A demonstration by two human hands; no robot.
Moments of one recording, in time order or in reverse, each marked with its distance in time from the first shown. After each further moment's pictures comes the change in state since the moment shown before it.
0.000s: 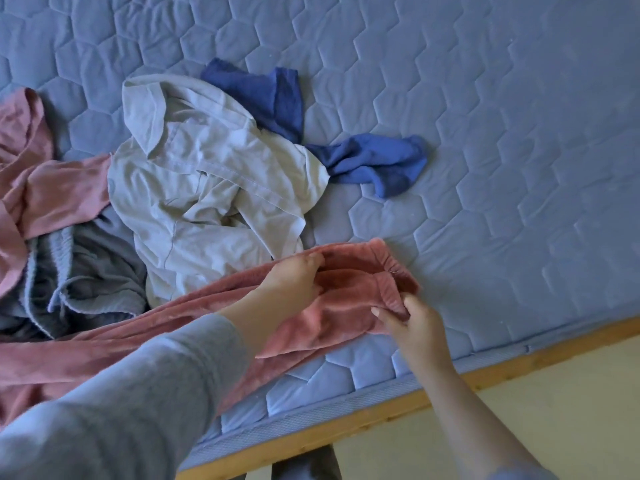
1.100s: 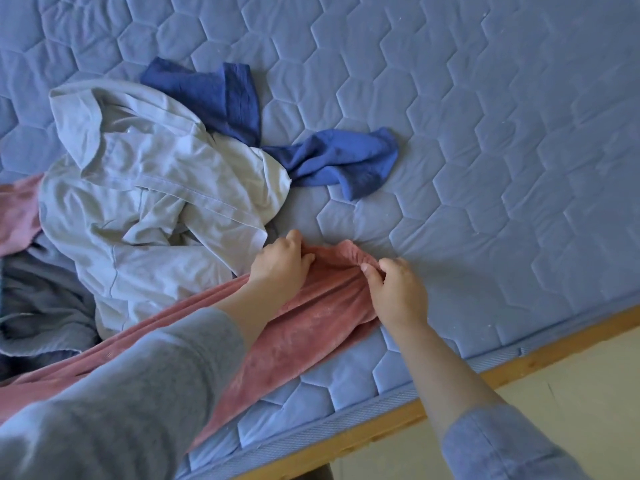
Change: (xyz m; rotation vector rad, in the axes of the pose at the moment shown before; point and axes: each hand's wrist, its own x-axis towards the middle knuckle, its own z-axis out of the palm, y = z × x) left_hand 0.063 0.018 0.013 -0.020 0.151 -0.184; right_hand 0.076 -0.007 -0.001 -0.198 0.025 0.144
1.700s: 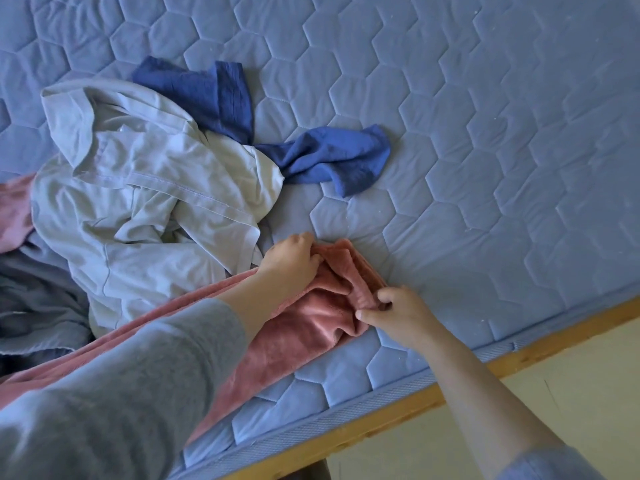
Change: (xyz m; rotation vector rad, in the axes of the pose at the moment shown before) left_hand 0.007 0.019 0.005 -0.008 -0.105 0.068; right_hand -0.022 0.029 -0.029 0.145 -0.451 0.015
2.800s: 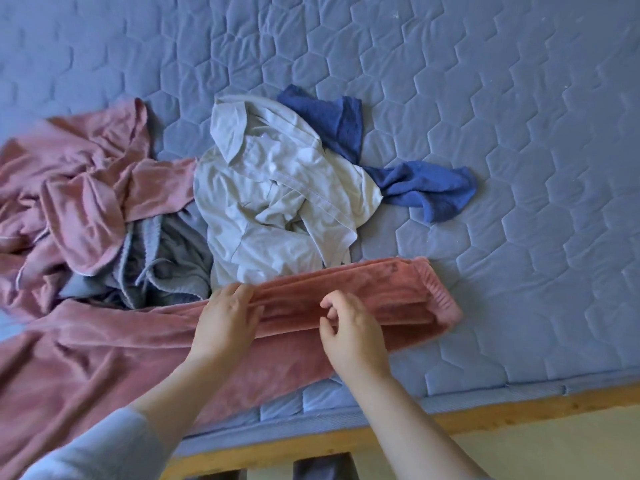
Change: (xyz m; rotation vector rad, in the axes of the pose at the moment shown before) left_hand -0.200 -0.159 -0.046 -0.098 0.393 -0.229; right_hand -0.067 -0.146 0.135 -0.156 0.251 -0.484
